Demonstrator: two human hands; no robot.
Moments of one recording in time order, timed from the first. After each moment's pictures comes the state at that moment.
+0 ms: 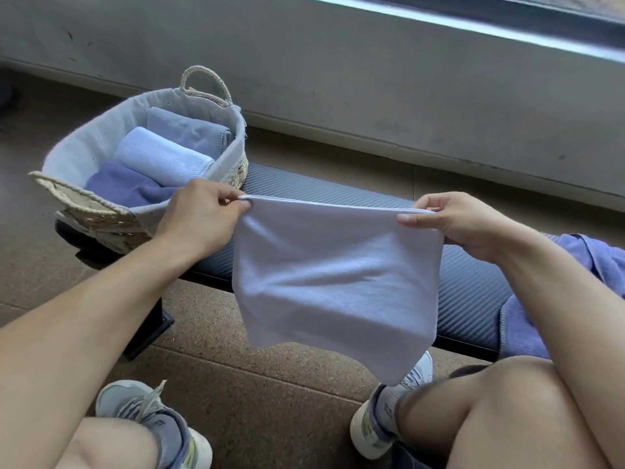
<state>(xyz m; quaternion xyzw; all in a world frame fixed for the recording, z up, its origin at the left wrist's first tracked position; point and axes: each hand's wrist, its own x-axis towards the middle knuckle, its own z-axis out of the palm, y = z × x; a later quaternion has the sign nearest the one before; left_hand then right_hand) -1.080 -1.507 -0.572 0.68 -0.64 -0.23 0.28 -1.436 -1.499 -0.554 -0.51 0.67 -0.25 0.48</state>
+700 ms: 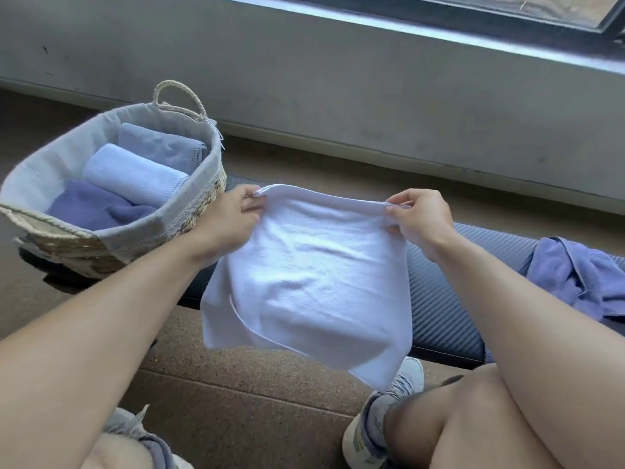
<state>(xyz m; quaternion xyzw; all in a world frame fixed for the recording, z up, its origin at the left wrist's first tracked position) -1.122 -1.561 -0.612 0.57 -0.59 -0.47 0.31 -1.427 -1.535 -0.591 -0.45 0.77 -0.35 0.27</state>
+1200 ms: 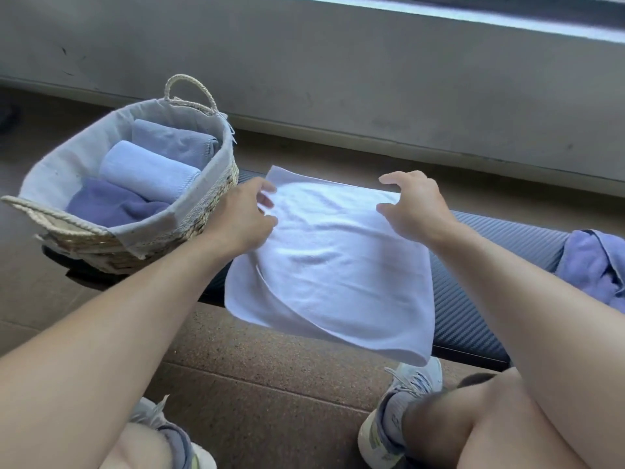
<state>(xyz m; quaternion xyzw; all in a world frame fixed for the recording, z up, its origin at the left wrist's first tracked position) -1.126 -1.556 -0.602 0.64 -0.68 -0.28 0.23 -1.401 -1.543 -0.584 -0.62 0.75 -0.16 0.17</state>
